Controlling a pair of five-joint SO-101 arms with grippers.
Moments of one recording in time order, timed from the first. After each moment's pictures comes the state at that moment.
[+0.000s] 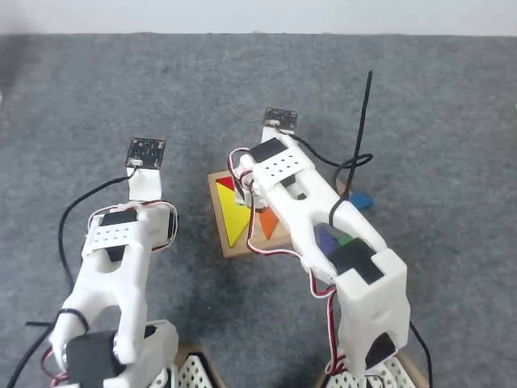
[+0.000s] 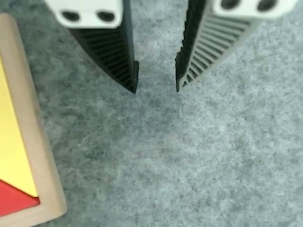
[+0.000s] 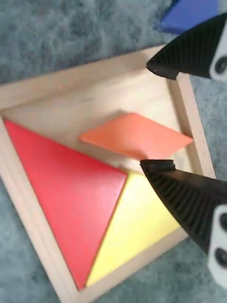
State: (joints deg) left arm -14.7 -19.5 62.1 40.6 -8.0; right arm -35.3 23.6 -1.9 71.4 -40.7
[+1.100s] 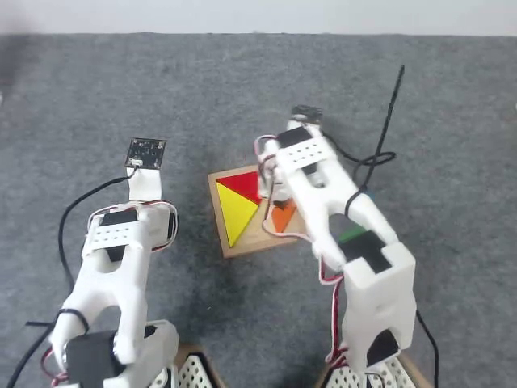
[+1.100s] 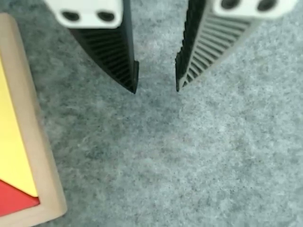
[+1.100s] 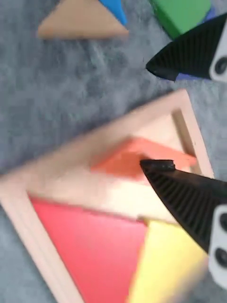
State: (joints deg) left arm -14.7 -19.5 62.1 40.6 -8.0; right arm -28.5 25.3 -3.7 75.3 -36.2
